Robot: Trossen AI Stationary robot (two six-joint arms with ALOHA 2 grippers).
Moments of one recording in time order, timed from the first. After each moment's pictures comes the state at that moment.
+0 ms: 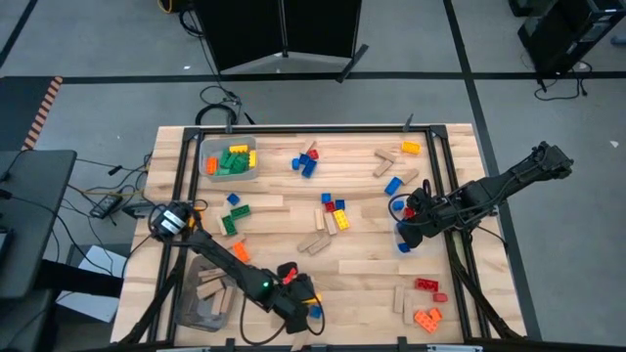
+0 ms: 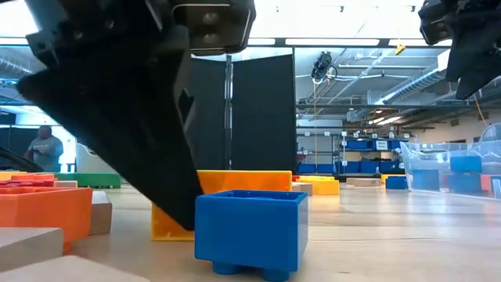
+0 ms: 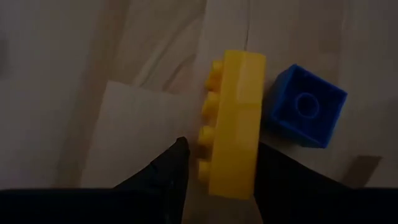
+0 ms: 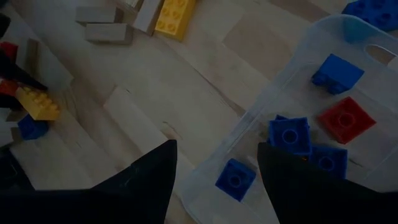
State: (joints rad) left arm -0.59 2.07 1.38 -0.39 -0.31 -0.74; right arm 0.43 0.92 0.80 -1.02 0.25 1.29
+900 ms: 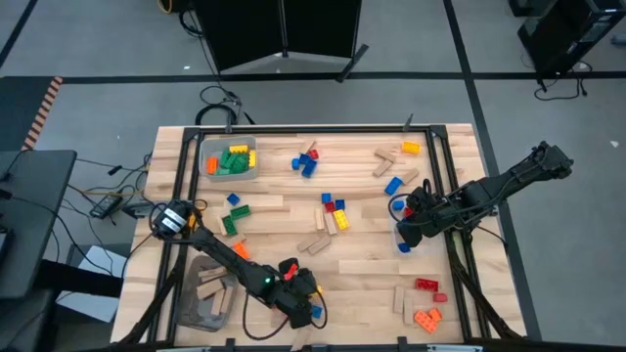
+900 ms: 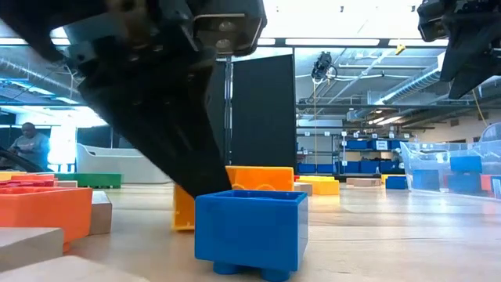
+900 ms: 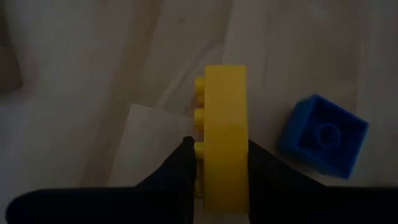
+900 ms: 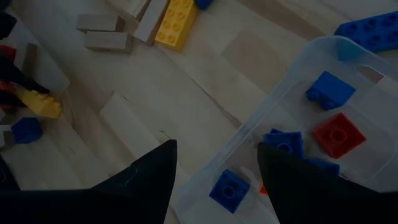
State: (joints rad) left arm -0.57 2.06 1.37 -0.37 -0.34 -0.77; right arm 0.43 0.92 0.80 -1.02 0.29 1.24
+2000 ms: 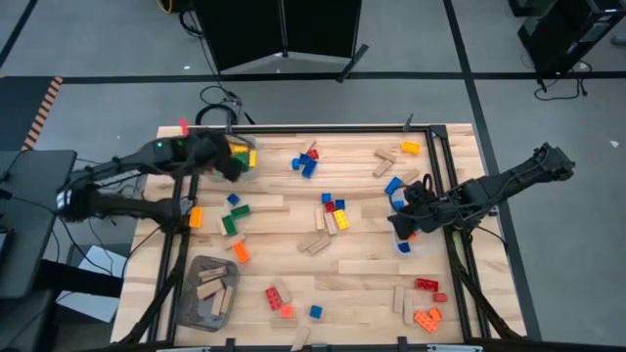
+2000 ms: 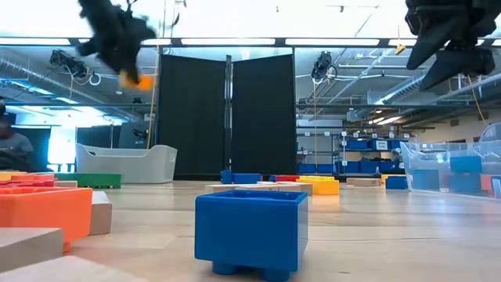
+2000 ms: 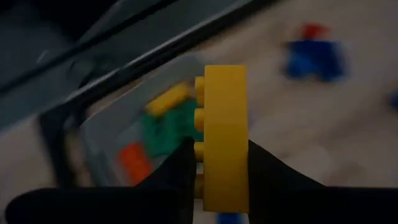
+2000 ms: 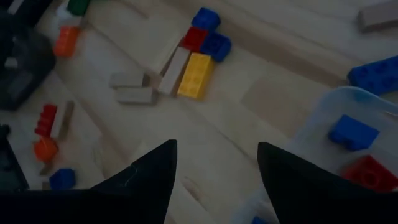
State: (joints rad) left arm 0.35 0.99 1.04 -1.10 -0.50 -0.59; right arm 0.39 0.92 0.80 -0.89 0.40 1.26
